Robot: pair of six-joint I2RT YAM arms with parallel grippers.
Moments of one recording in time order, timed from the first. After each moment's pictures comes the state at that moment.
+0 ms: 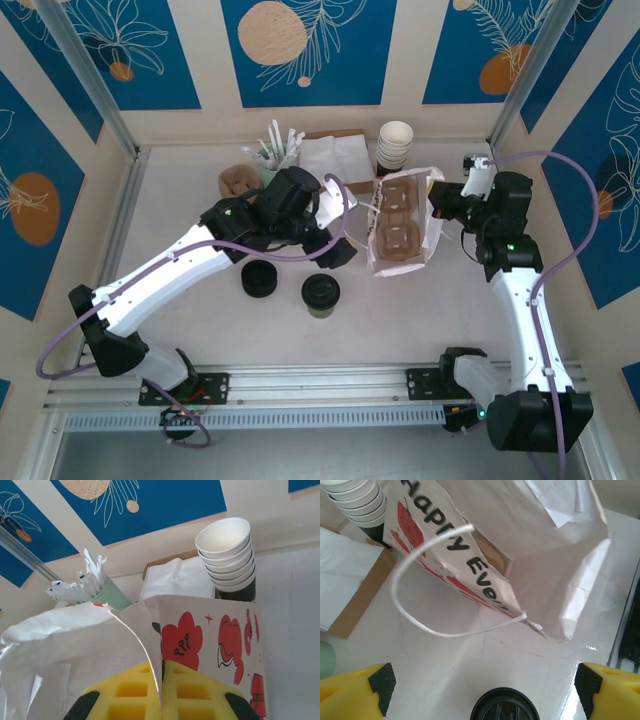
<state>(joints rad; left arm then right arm) -0.95 1.49 1.65 -0.85 0.06 0.09 -0.07 1.00 1.04 -0.43 -0.48 0.31</state>
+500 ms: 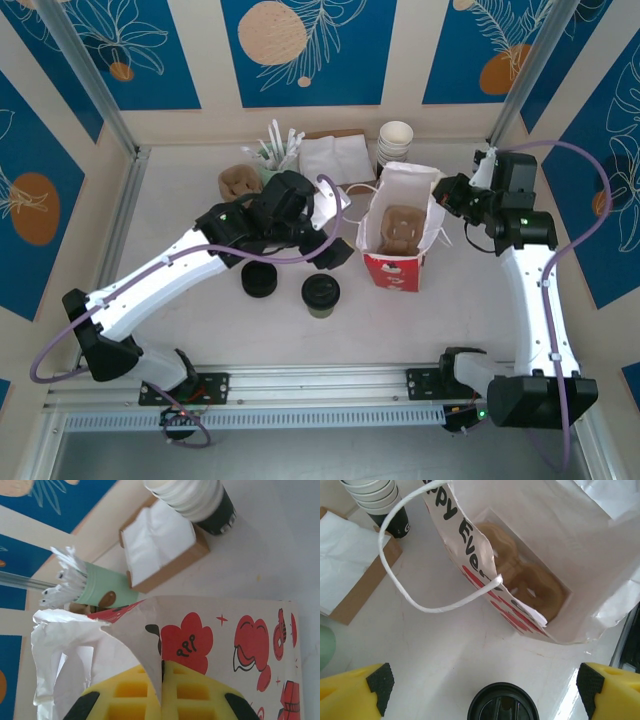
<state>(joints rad) -0.95 1.45 1.58 -0.82 0.03 0.03 -0.08 1.14 1.27 -0.85 -0.44 0.59</state>
